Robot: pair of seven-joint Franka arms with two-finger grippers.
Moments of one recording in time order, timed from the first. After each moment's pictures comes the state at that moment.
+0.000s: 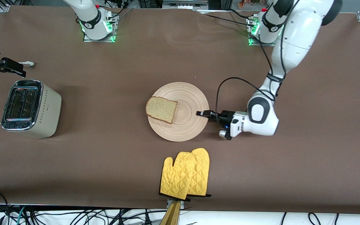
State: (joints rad) left arm -0.32 0.85 -0.04 -1.59 -1.34 1.91 0.65; right arm 0.11 0.07 -0.17 -1.52 -0.03 1.48 -0.08
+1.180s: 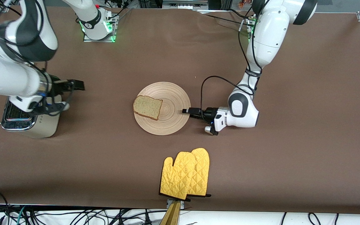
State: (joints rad) left arm -0.51 0.90 0.16 -1.60 -1.56 1.89 0.73; right arm 0.24 0.27 -0.09 -1.62 0.16 1.62 -0.01
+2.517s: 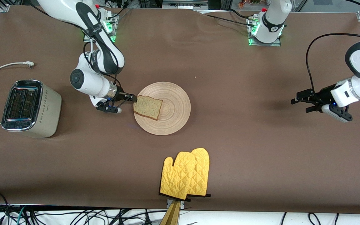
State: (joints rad) left arm -0.03 0.12 0.20 -2.07 -0.50 2.08 0.66; right arm 0.32 0.37 0.08 -2.18 0.54 2.48 0.17
